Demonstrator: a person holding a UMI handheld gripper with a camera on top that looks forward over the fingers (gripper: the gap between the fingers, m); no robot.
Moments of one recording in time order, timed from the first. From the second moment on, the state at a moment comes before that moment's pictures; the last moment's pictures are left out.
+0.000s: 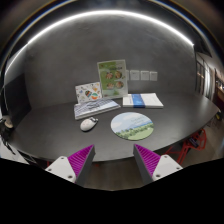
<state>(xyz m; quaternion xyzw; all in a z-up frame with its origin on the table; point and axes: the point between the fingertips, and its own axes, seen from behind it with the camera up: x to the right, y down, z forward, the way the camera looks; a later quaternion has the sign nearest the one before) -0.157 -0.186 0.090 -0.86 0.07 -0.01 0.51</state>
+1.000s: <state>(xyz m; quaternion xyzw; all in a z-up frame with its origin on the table) -0.283 0.073 -0.009 -0.89 -0.07 0.05 0.45</state>
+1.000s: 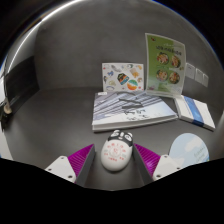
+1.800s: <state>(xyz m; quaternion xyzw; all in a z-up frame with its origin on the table) -0.054 0.051 0.082 -0.86 0.01 -0.06 0.50</state>
